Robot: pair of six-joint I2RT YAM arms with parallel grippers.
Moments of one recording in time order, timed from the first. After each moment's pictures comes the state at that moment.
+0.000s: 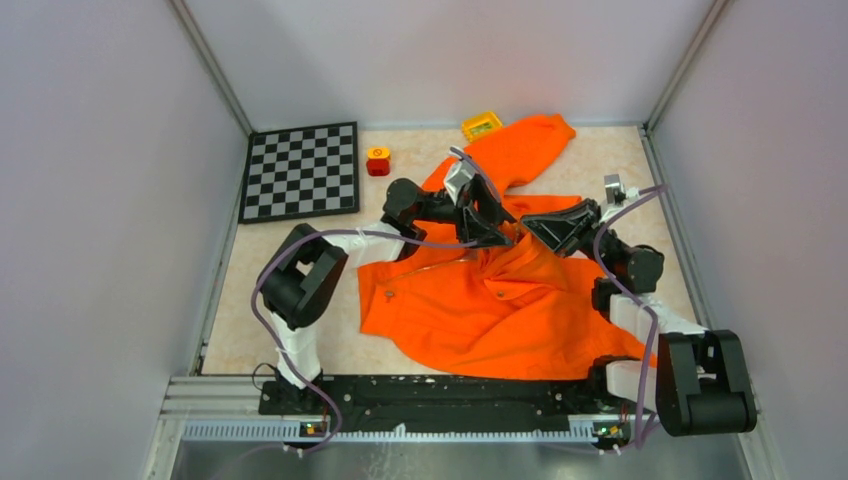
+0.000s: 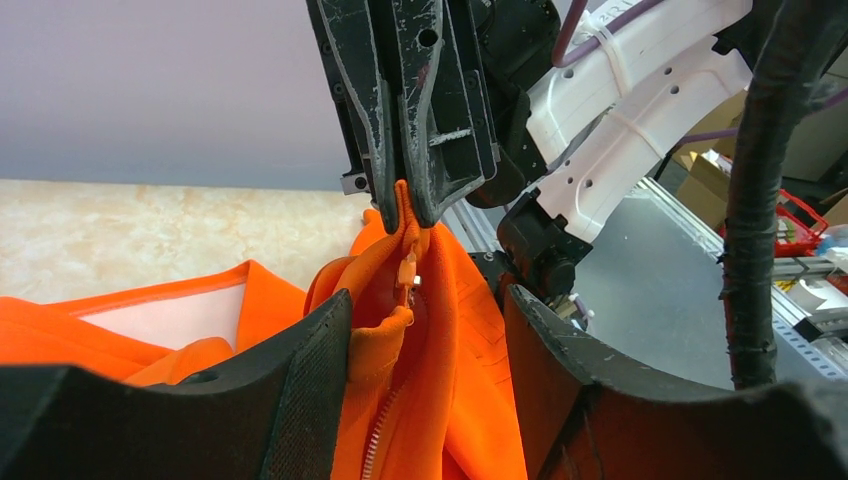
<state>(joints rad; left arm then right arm) -0.68 1.88 1.14 1.26 1.13 -0.71 0.06 1.16 0.34 1.49 -0.90 1.06</state>
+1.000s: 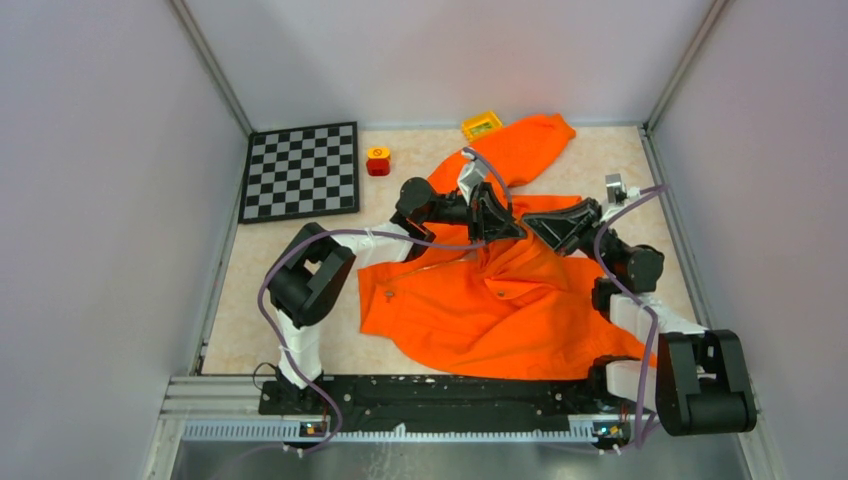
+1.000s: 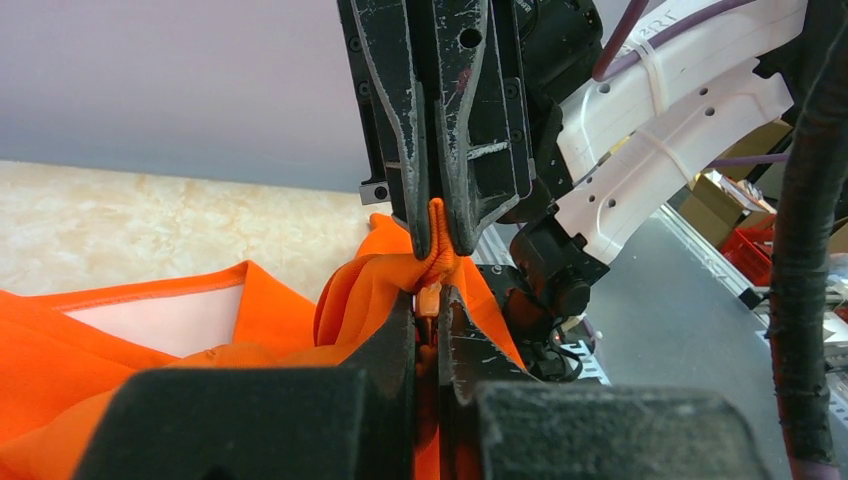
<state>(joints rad) -0.73 1.93 1.19 1.17 1.05 -0.67 0.06 1.16 0.34 1.48 -0.89 1.06</state>
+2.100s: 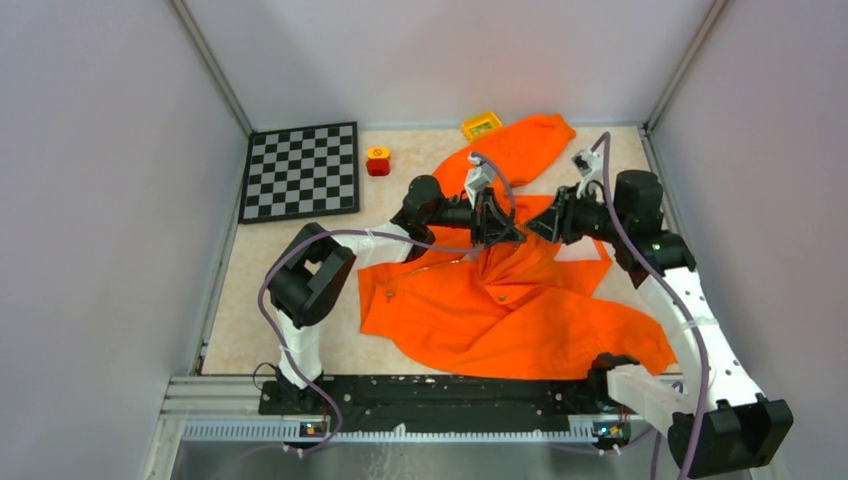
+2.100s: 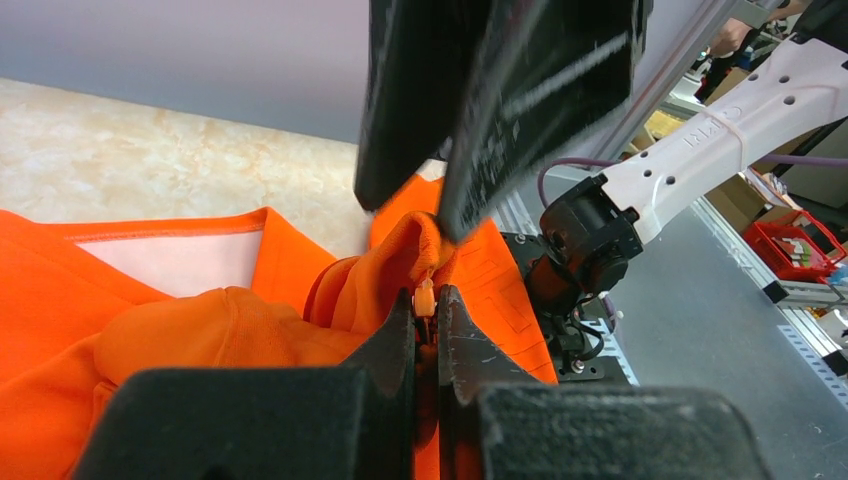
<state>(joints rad) -0.73 1.93 1.19 0.98 1.03 -0.55 0.15 0.97 0.98 -0.45 -0.61 0.22</state>
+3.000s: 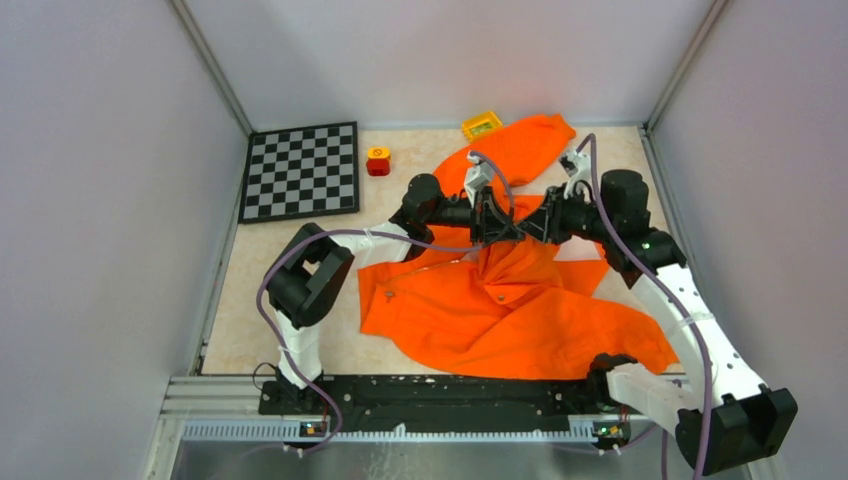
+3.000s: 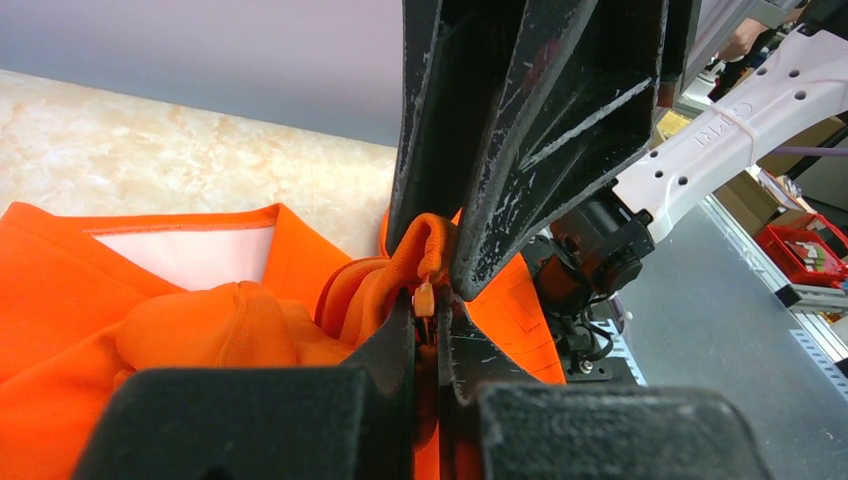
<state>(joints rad) -0.72 1.92 1.19 0.95 1.01 -0.52 0.26 1.00 0.98 -0.46 -0.54 0.21</state>
